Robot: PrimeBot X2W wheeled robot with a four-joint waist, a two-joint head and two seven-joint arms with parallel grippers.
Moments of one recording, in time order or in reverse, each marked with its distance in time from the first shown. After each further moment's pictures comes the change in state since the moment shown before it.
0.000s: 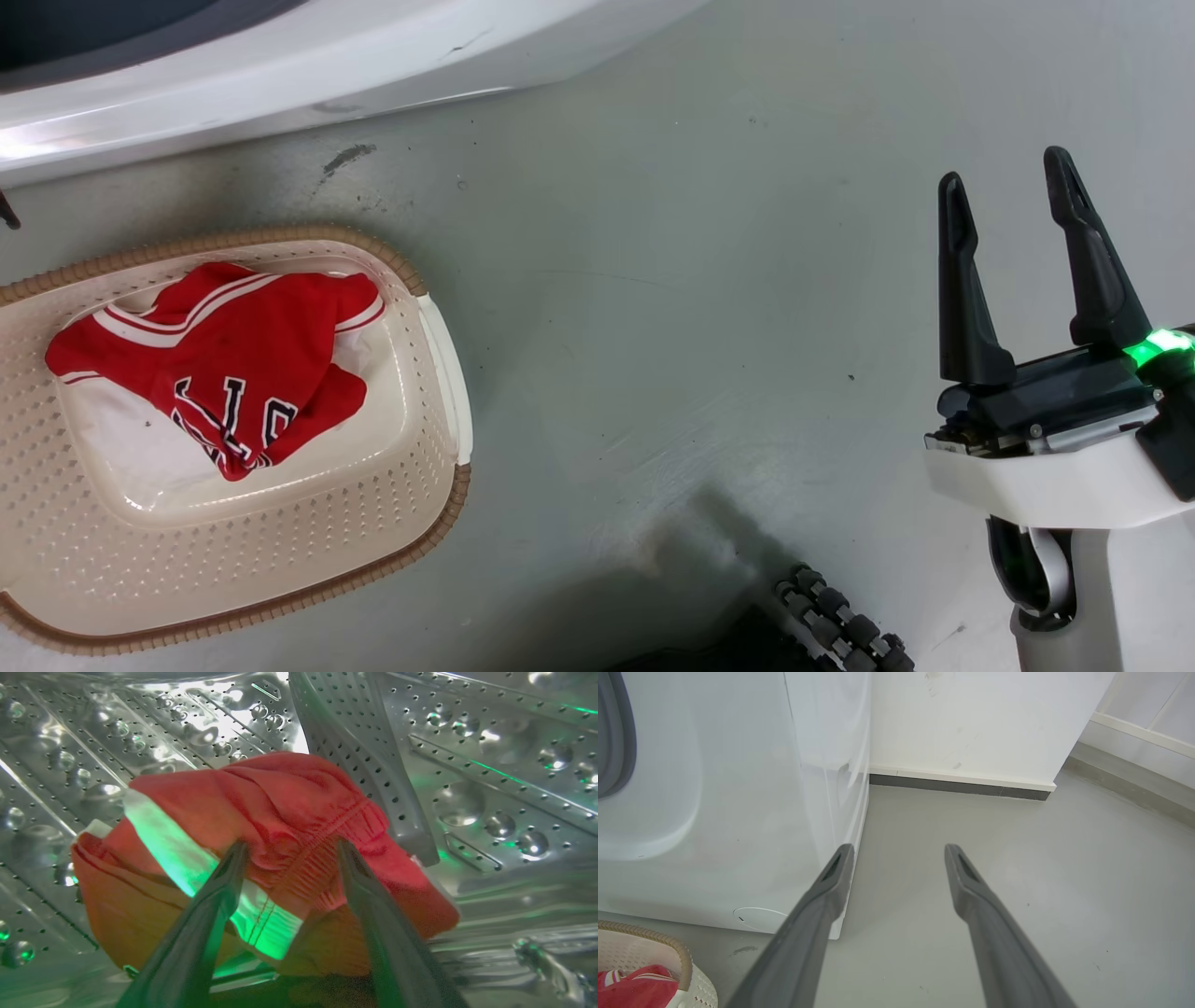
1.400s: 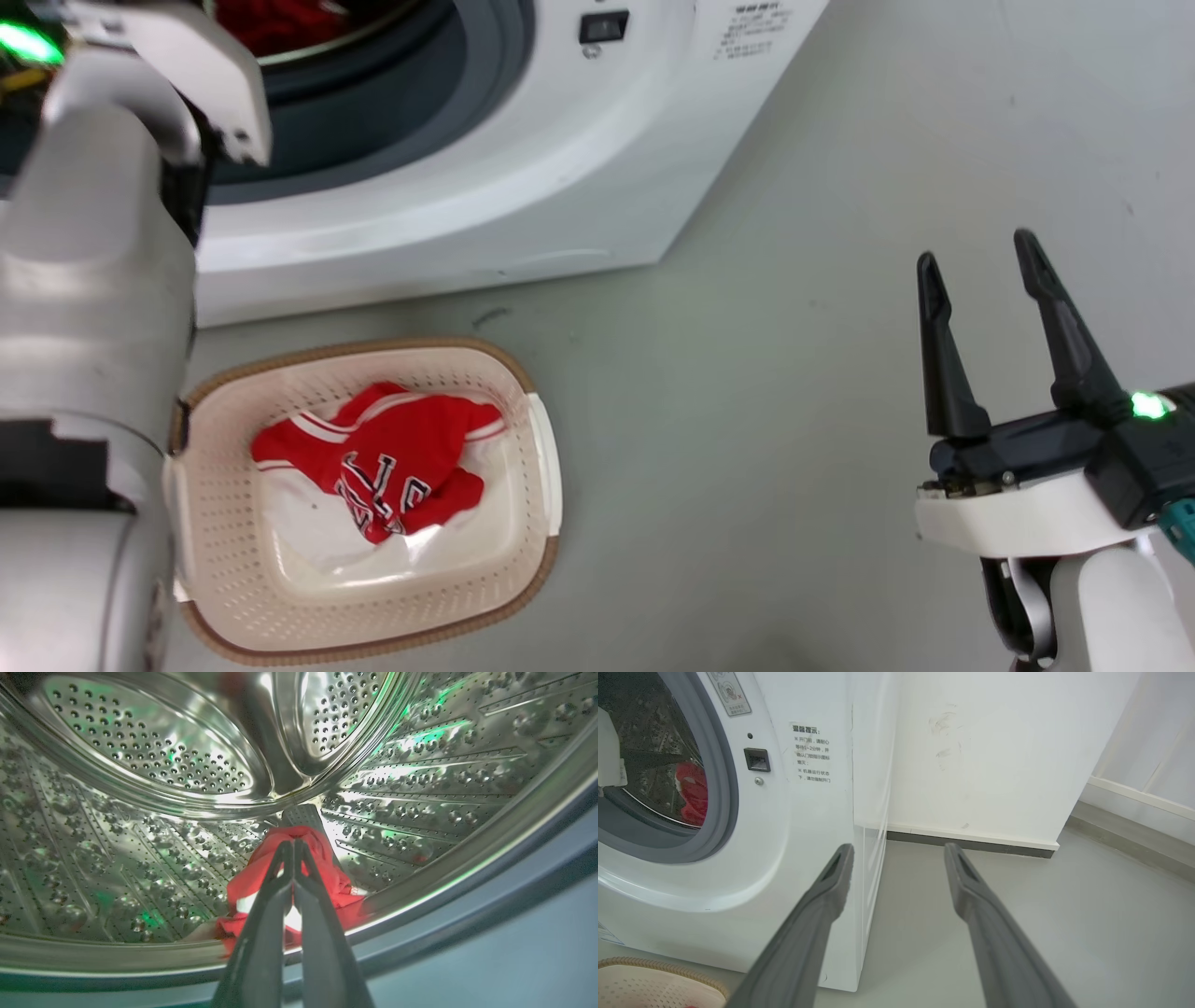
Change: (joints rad) left arm 0.374 -0.133 -0.040 0.002 -0.117 -0.019 -0.546; right arm 0.081 0.001 -0.024 0.073 -0.084 0.000 0.000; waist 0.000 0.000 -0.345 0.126
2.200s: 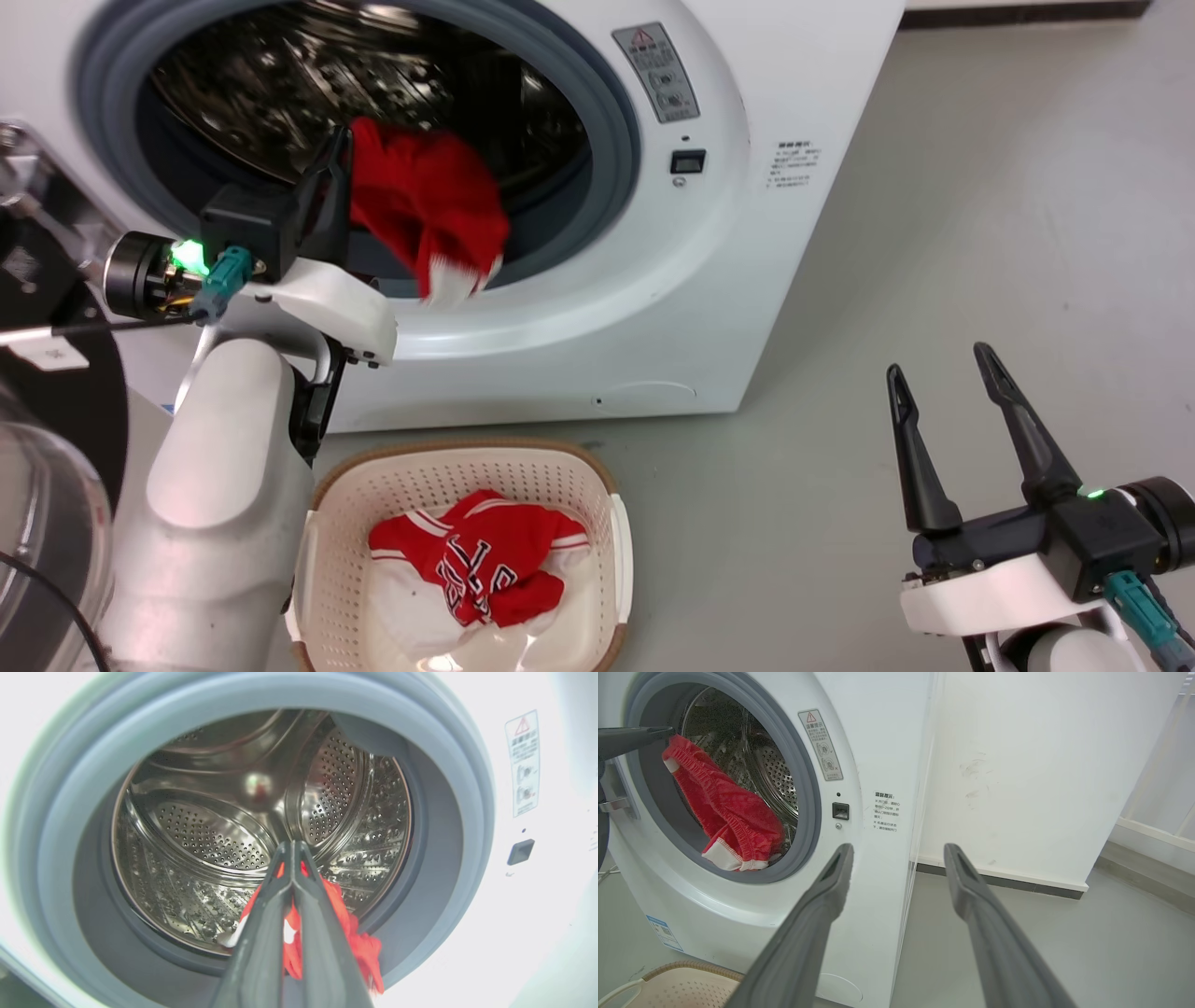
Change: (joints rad) left arm 0.572 -0.055 0.013 -0.644 -0.036 0.022 -0.016; right arm 0.152 0.000 0.010 0.030 -0.053 0.000 0.000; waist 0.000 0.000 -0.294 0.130
